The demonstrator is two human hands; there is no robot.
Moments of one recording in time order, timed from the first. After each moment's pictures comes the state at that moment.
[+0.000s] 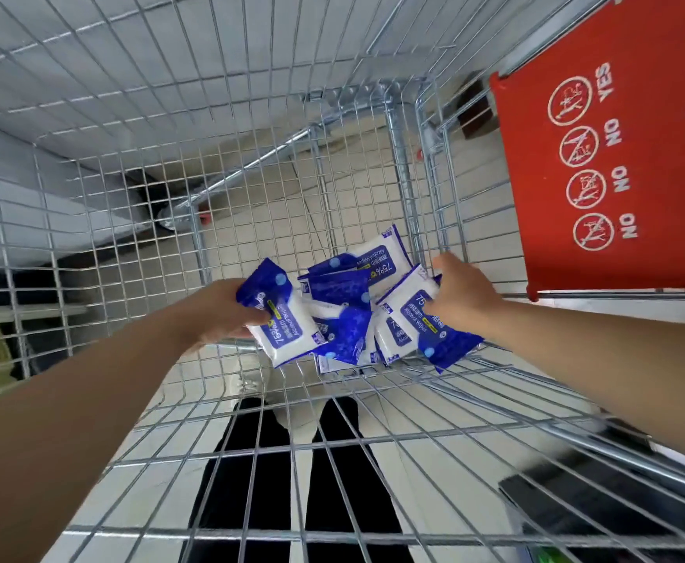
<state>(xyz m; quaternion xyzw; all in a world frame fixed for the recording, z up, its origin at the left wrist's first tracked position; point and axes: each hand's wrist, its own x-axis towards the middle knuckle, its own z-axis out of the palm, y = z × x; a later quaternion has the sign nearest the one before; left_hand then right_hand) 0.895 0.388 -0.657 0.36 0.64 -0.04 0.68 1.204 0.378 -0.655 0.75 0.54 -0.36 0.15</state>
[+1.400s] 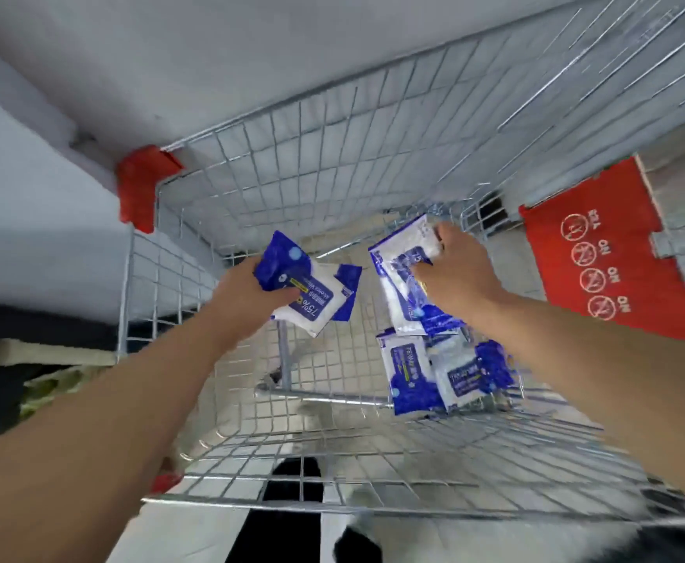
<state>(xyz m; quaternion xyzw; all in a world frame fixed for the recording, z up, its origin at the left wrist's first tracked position) 0.798 0.421 -0.528 0.44 0.69 0.19 0.55 1.050 0.442 -0.503 0.74 0.59 -0.30 -0.11</state>
